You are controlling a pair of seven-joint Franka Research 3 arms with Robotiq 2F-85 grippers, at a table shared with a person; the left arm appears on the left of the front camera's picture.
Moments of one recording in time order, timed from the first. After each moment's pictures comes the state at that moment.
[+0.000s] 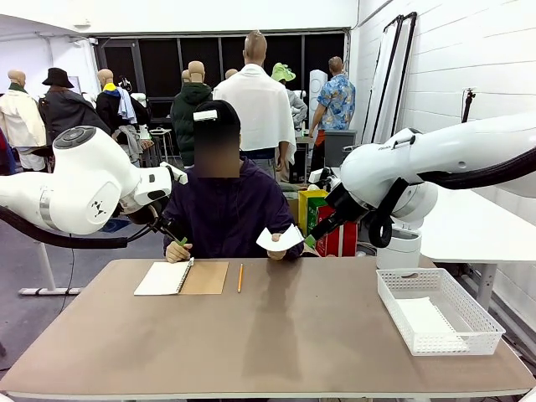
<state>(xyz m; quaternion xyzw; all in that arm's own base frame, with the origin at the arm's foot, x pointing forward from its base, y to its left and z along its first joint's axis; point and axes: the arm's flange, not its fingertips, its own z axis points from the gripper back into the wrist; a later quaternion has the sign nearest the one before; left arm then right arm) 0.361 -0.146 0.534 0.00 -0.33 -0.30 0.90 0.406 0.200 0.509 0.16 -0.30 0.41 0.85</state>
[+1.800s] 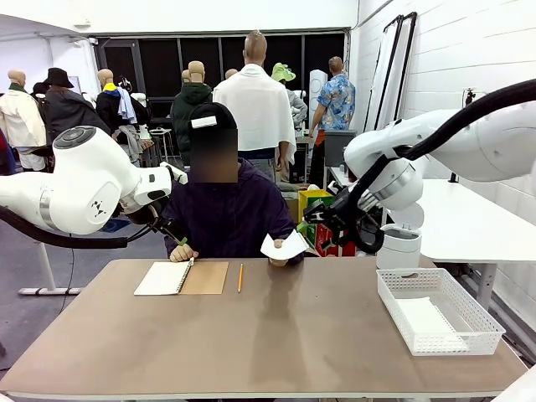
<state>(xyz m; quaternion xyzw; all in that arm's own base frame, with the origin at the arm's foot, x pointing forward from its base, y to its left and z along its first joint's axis) 0.361 -0.146 0.534 0.00 -0.33 -0.30 0.90 0.493 0.188 0.466 0.39 -0.09 0.02 0.92</state>
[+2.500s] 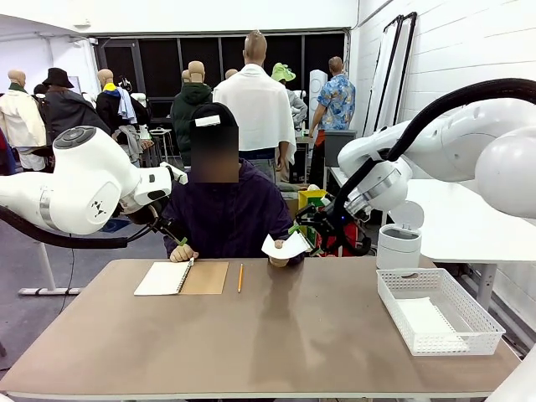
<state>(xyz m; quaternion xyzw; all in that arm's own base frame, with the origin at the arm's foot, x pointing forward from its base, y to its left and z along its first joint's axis) 0.361 -0.146 0.534 0.00 -0.33 -0.30 0.90 0.540 0.201 0.435 0.42 0.01 -0.04 0.91</state>
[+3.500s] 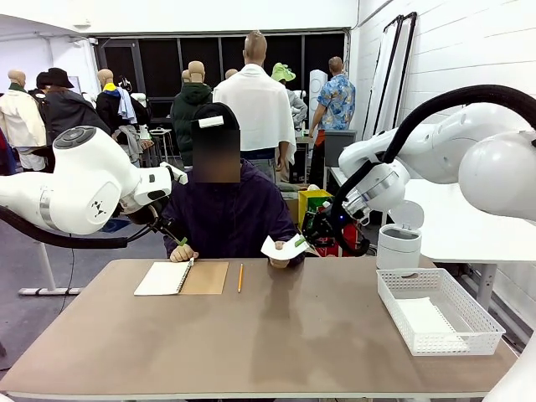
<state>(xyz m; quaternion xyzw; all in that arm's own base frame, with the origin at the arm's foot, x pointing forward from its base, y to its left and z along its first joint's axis) 0.361 -0.146 0.534 0.00 -0.33 -0.30 0.90 0.567 0.196 0.421 0.43 0.04 -0.09 0.90</state>
